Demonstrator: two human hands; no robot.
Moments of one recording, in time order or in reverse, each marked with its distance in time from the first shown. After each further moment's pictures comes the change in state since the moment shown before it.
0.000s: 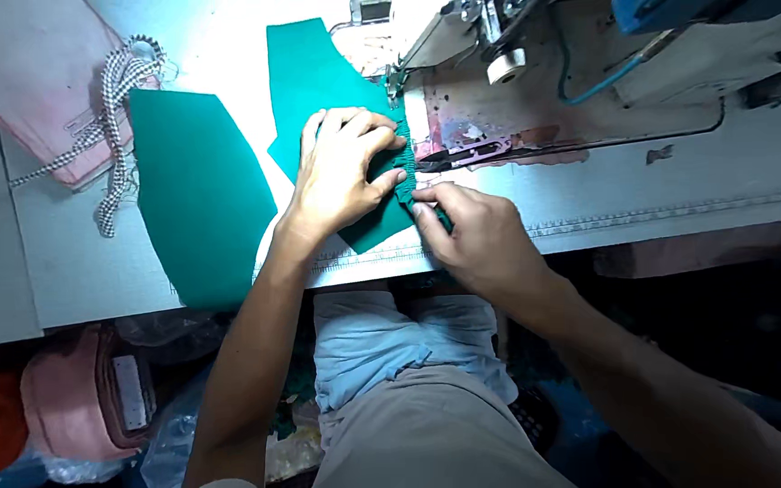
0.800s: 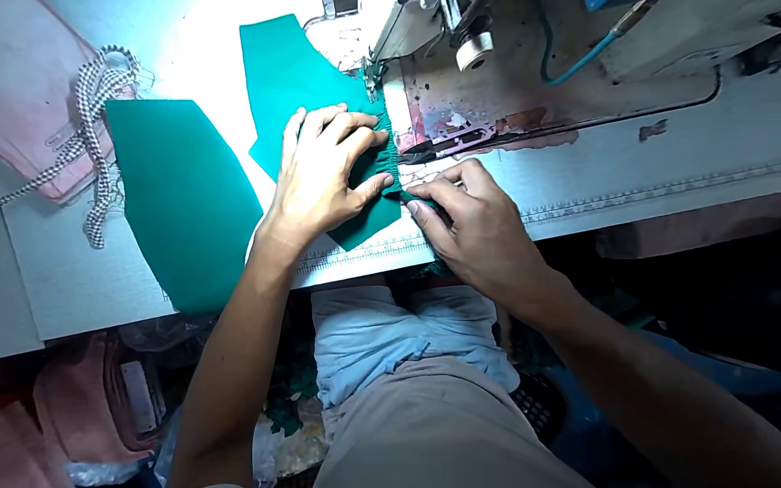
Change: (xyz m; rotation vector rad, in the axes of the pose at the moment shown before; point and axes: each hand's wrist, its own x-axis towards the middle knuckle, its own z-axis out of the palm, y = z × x) left_hand -0.005 0.000 0.000 0.103 -0.024 0.057; right_hand -0.012 0.009 -0.001 -0.004 0.053 0.046
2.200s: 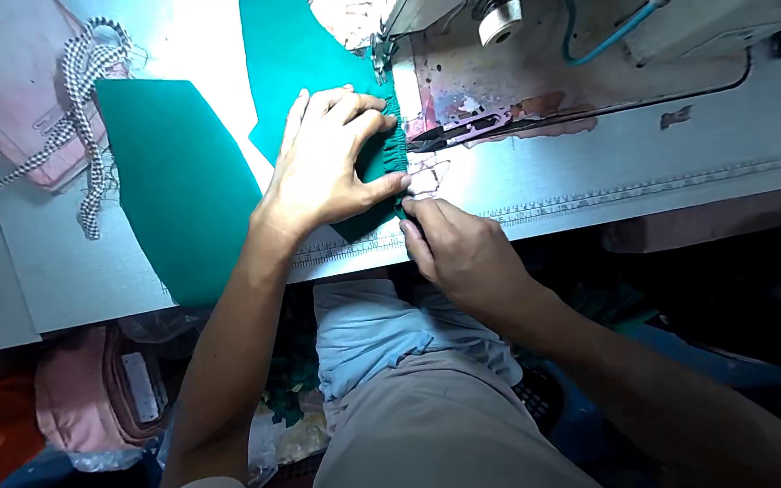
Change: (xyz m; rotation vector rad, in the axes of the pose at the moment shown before) left_hand 0.004 0.003 -0.014 -0.031 -0.142 -0.033; right_hand -0.015 -0.014 0.021 -0.114 -0.077 -0.100
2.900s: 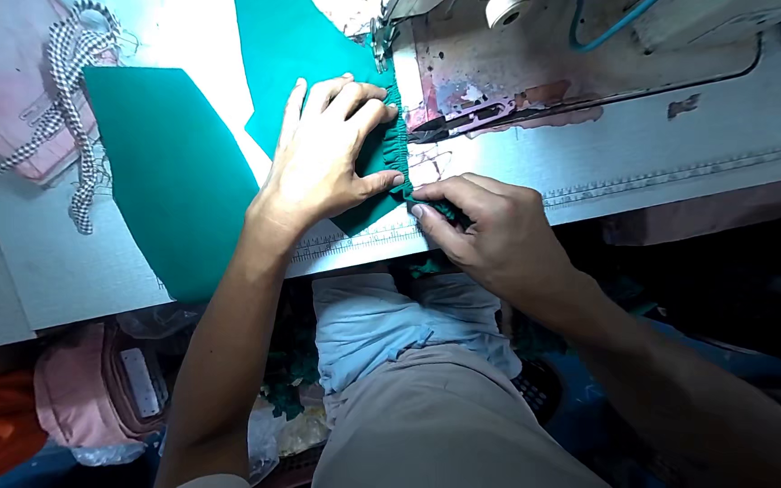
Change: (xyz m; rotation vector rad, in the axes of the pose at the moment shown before) left_hand -0.001 -0.001 0.000 0.044 -0.022 0.033; right_hand 0.003 0.011 -0.024 0.181 0.042 0.045
